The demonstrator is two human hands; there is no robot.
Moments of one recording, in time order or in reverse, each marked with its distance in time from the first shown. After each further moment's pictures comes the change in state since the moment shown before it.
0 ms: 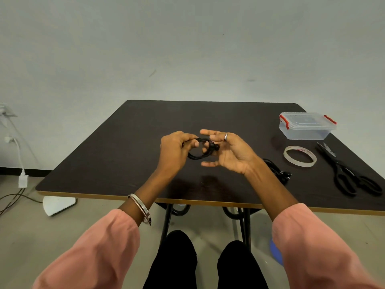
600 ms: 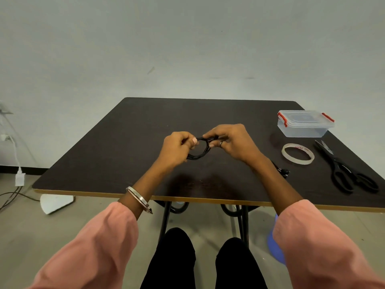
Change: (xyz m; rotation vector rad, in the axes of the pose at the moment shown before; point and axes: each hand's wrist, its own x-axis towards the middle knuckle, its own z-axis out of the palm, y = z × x) left_hand 0.005 0.001 0.002 -0.168 -0.310 -0.383; right_hand 0.003 -0.009 -0.019 -1.282 0.140 -0.744
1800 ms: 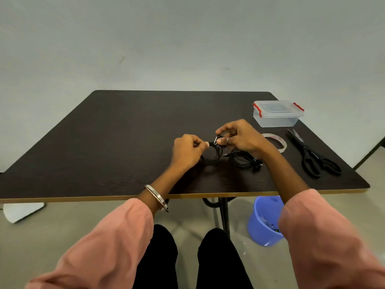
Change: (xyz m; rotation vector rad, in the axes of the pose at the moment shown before) left_hand 0.003 0.024 0.089 0.012 -0.015 -0.087; right_hand -0.040 0.039 -0.052 0.259 -0.103 0.661
